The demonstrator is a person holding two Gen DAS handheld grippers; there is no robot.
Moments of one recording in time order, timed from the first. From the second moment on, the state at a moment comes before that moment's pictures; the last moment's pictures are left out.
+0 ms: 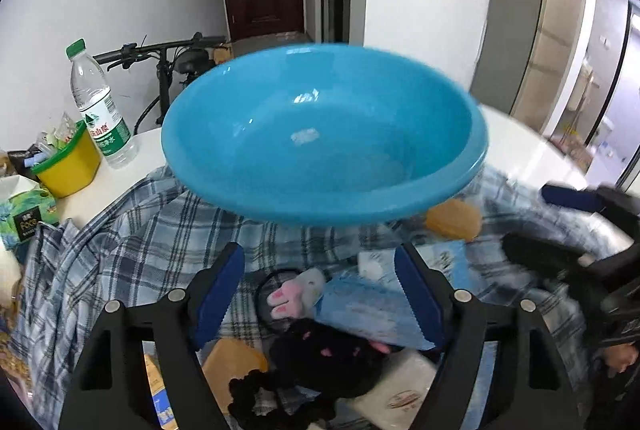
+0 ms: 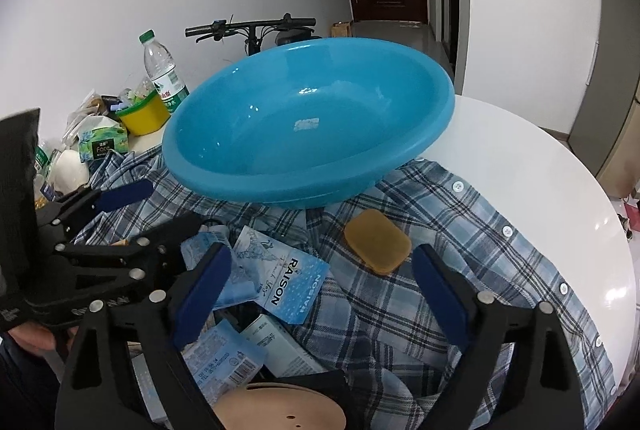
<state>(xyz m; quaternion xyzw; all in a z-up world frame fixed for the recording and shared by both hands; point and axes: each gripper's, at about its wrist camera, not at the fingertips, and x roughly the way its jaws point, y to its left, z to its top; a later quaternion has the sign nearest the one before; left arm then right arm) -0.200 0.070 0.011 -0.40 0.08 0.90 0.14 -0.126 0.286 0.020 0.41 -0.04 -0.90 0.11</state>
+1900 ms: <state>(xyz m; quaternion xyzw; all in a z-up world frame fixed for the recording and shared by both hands) -0.179 0.031 0.003 -0.41 0.05 0.90 0.17 -0.139 0.258 -0.020 0.46 -0.01 -0.88 0.14</state>
